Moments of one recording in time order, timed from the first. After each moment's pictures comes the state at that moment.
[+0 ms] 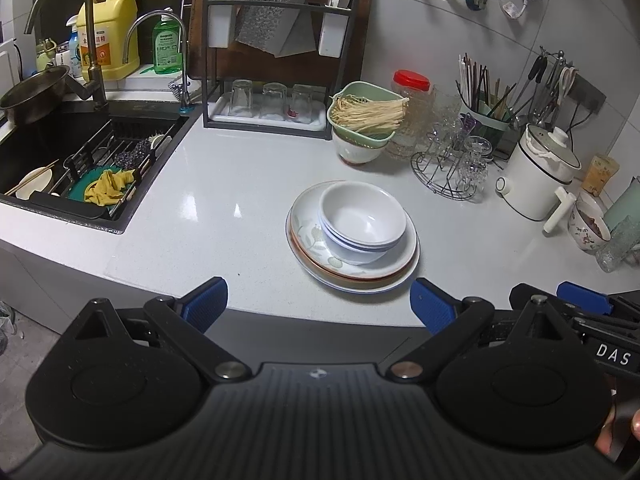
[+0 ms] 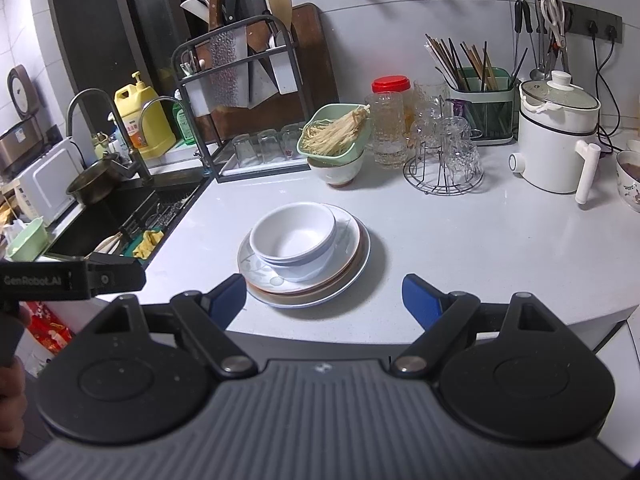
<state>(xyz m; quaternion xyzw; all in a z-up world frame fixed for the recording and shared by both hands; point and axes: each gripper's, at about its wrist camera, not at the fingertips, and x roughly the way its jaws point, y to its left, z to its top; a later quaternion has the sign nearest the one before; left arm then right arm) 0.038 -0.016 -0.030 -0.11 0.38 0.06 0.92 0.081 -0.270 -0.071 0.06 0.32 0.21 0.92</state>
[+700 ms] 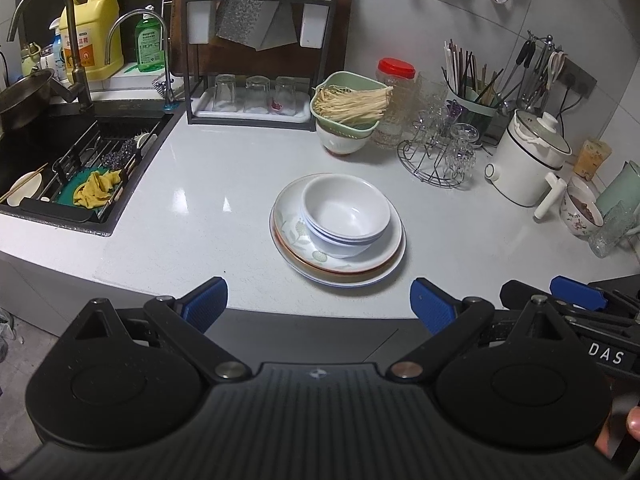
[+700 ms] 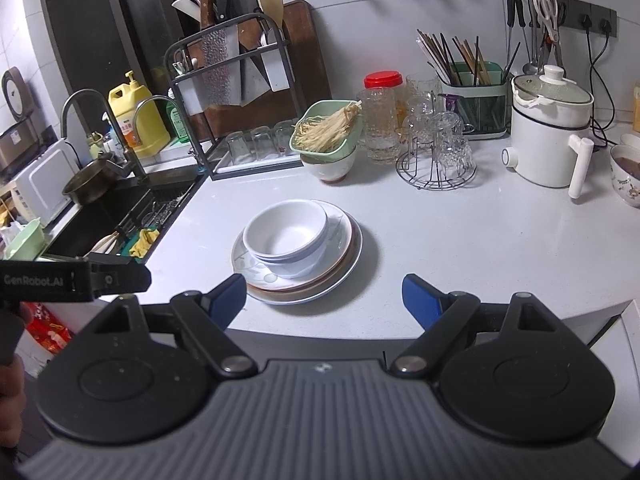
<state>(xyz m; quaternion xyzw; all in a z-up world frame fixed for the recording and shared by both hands) 0.049 -0.027 -0.024 -0.10 0.40 0.05 0.91 0.083 -0.273 -0.070 0.06 0.33 0.20 0.92</state>
